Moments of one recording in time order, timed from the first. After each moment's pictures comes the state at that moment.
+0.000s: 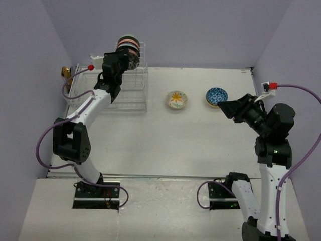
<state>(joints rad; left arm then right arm) -0.27 1.71 1.41 0.21 -0.36 -1.51 -0.13 0.71 1.07 -0.50 -0.65 0.61</state>
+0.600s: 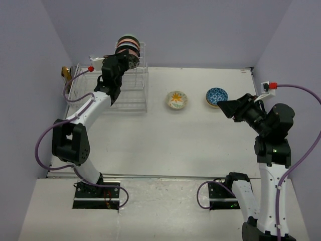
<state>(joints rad) -0.28 1.69 1.37 0.29 -0.36 -1.52 -0.13 0.72 1.05 -0.46 -0.65 0.61</state>
